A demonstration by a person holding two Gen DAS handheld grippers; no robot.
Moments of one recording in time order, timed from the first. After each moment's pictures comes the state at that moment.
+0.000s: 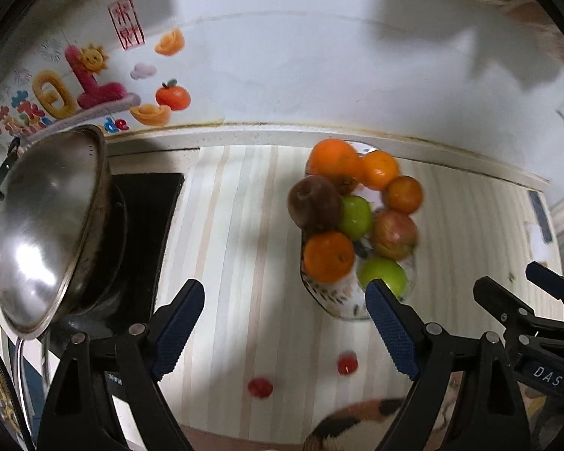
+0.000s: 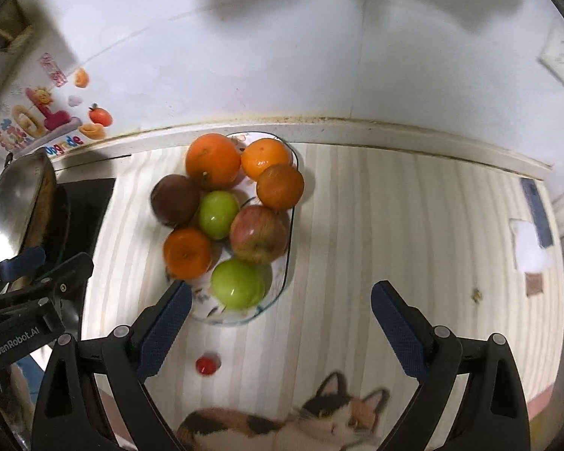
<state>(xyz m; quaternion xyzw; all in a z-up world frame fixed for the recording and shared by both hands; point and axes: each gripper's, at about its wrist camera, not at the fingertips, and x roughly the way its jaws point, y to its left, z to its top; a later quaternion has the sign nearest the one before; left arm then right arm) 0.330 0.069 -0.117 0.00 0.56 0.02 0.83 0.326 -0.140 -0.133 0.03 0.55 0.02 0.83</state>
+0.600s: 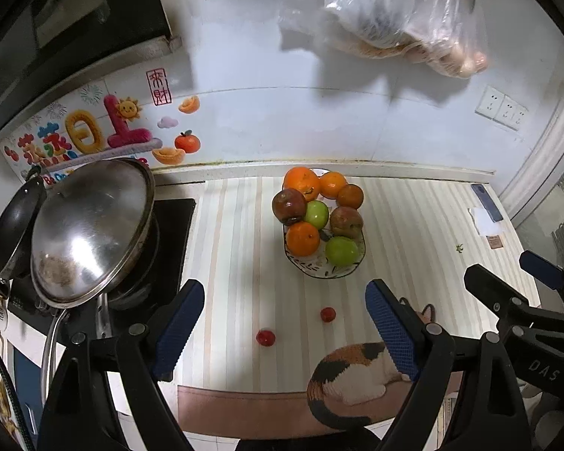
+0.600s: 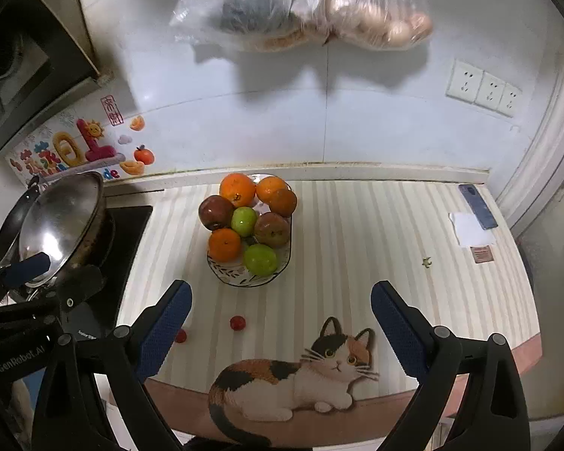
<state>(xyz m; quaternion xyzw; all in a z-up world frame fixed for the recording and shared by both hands) 0.204 0.071 -0.016 0.01 0.48 -0.04 0.87 0.170 -0.112 -0.014 0.04 0.46 -0.02 0.89</state>
